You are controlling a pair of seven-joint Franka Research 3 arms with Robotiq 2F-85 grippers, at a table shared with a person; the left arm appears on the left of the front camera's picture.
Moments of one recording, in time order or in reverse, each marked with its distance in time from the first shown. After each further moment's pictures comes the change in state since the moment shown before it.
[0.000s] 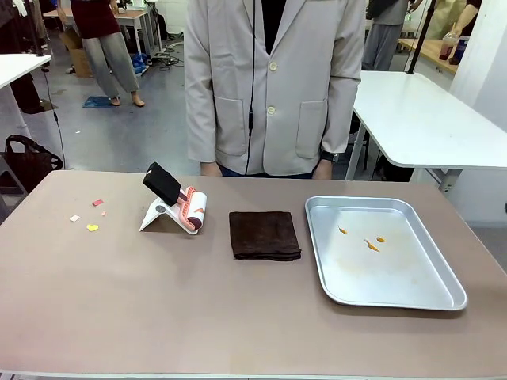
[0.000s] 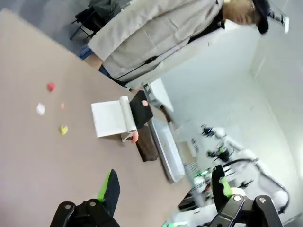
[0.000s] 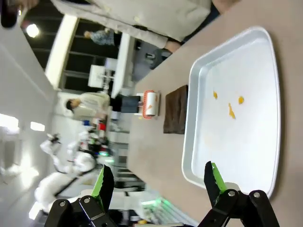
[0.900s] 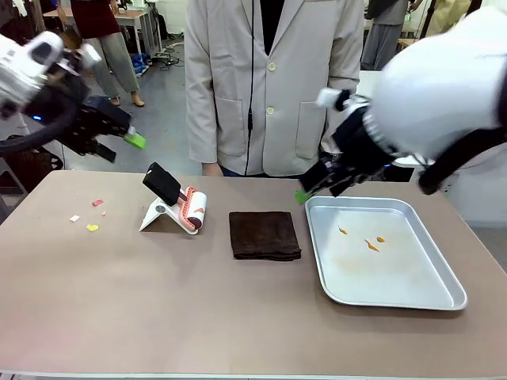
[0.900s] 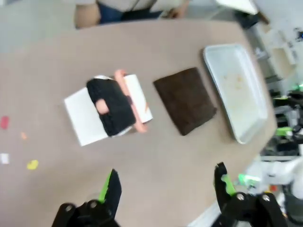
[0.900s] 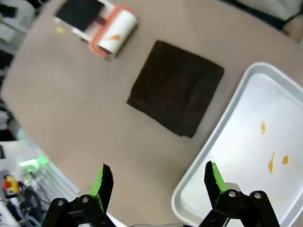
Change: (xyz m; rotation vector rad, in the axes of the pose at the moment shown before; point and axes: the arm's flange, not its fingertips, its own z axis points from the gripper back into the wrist) left arm 0.040 -0.146 -0.305 0.526 0.580 -0.256; right arm -0.083 0.188 -0.345 -0.618 0.445 0.677
